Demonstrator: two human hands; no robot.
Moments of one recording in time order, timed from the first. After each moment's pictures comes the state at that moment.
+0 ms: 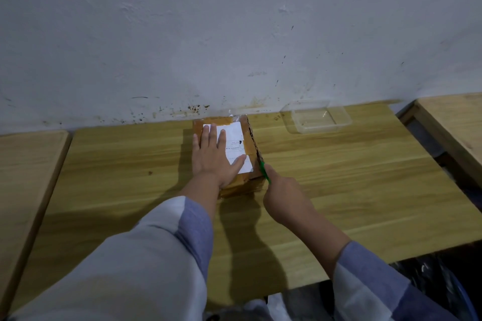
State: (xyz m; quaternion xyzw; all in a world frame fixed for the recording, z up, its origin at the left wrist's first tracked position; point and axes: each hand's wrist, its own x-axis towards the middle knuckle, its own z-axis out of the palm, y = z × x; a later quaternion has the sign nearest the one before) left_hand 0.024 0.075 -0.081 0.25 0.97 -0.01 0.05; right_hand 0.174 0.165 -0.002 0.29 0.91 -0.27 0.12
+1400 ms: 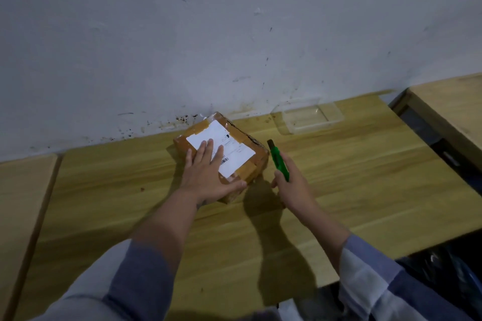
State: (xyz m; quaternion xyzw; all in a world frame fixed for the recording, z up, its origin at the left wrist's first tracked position) left_hand 0.029 0.061 -0.072 0.35 0.93 0.03 0.12; right_hand 0.167 0.219 -0.053 0.34 0.80 -0.50 -0.06
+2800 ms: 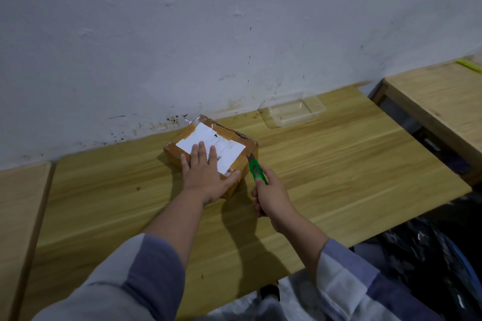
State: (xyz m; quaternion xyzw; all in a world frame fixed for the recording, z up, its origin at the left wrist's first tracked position) left_hand 0.056 0.072 -0.074 0.29 0.95 0.00 0.12; right_hand 0.187 0.166 -0.041 0.42 0.62 -0.66 -0.03
